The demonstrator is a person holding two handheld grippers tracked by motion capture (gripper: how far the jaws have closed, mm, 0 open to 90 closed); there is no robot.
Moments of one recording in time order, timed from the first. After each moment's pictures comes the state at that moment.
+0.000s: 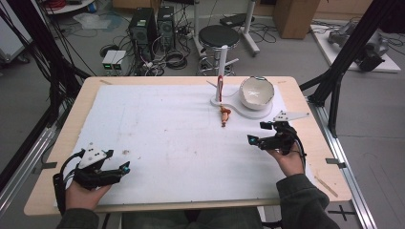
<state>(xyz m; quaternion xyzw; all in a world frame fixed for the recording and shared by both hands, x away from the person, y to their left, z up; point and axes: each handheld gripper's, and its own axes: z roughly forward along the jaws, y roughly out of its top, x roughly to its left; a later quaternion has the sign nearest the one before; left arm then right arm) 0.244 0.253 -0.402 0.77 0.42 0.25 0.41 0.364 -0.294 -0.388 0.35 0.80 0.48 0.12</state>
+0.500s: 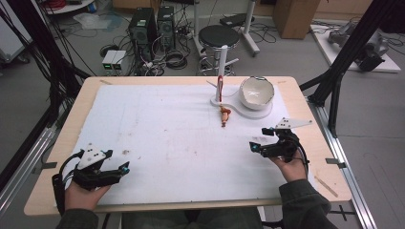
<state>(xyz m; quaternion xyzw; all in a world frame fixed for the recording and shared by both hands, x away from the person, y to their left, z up) 0.242 0.255 -0.401 0.77 0.42 0.26 0.41 0.346 -0.300 -0.397 0.35 0.80 0.48 0.12</state>
